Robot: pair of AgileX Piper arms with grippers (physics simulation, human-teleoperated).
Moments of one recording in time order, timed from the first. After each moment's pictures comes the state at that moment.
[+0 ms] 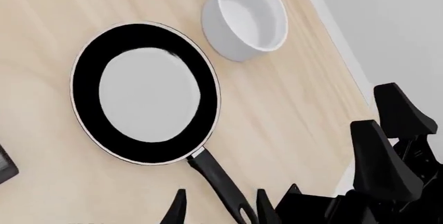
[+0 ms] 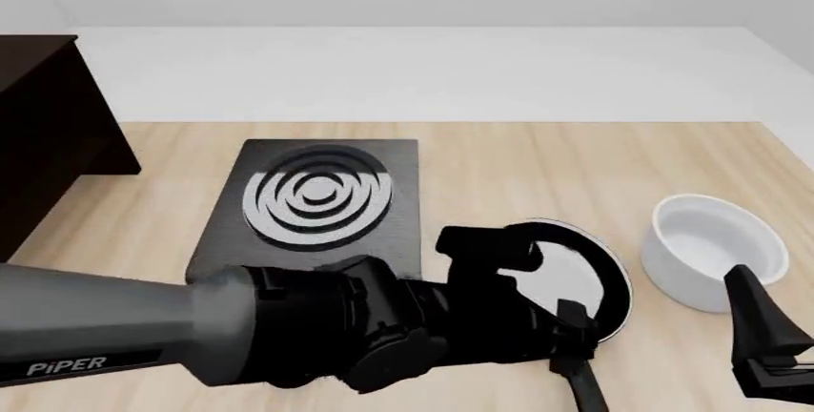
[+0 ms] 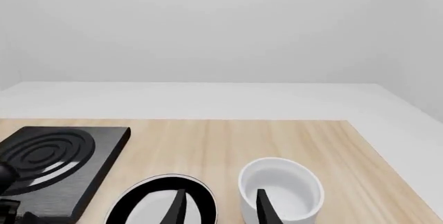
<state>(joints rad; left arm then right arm) -1.15 1.73 -1.04 0.02 -0.71 0.00 0.02 -0.03 0.01 -0.01</state>
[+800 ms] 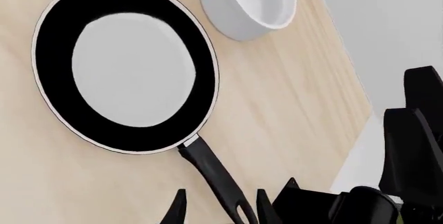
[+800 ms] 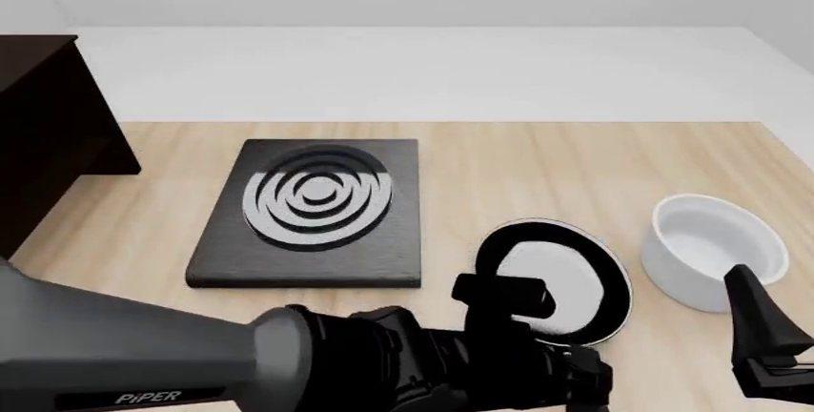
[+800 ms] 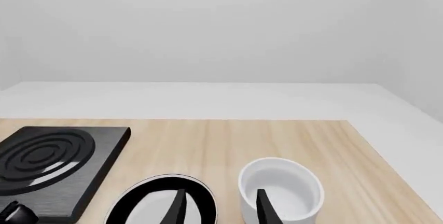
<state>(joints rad) -1.20 1.84 -1.01 -0.10 -0.81 0.00 0.02 -0.03 0.00 -0.01</state>
